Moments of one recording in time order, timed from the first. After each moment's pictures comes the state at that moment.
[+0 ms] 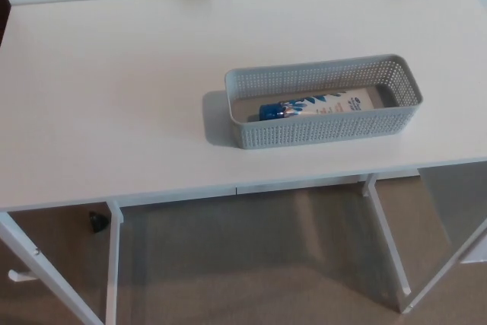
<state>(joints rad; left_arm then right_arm) 0.67 0.70 -0.03 0.71 0.46 -0.17 -0.20 0.17 -0.36 -0.21 1.28 0.14 -0.18 0.20</state>
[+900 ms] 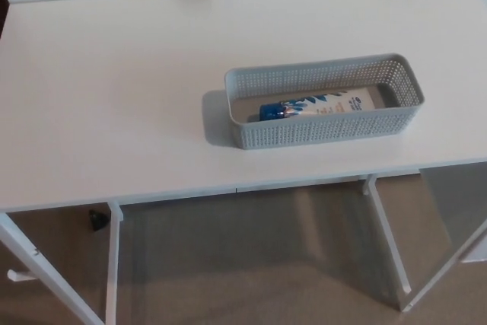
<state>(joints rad) 0.18 0.53 0.13 1.28 0.27 -0.24 -0.07 0.06 -0.40 -0.13 1.29 0.05 -0.21 0.20</state>
